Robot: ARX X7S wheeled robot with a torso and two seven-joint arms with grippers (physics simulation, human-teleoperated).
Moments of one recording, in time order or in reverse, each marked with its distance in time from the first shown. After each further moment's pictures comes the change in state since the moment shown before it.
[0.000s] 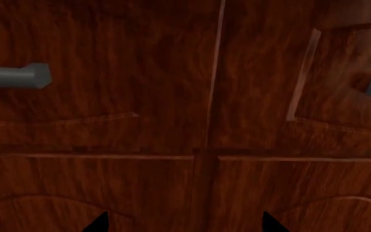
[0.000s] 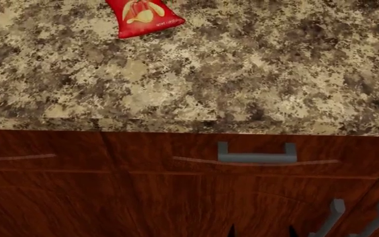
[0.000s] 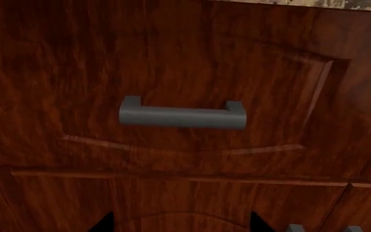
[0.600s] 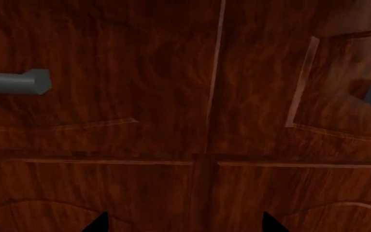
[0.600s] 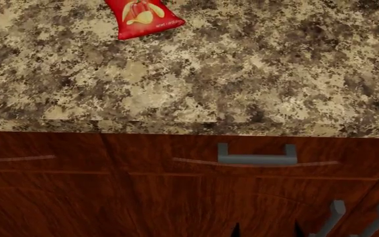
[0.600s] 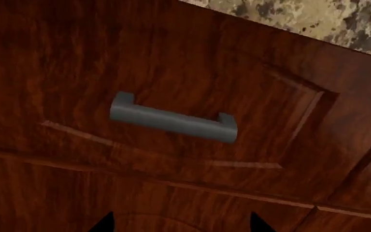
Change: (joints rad) left arm 0.003 -0.008 0.013 0.010 -0.009 0.013 -0.009; right arm 0.018 0.033 -0.046 -0.041 -0.140 0.101 0.087
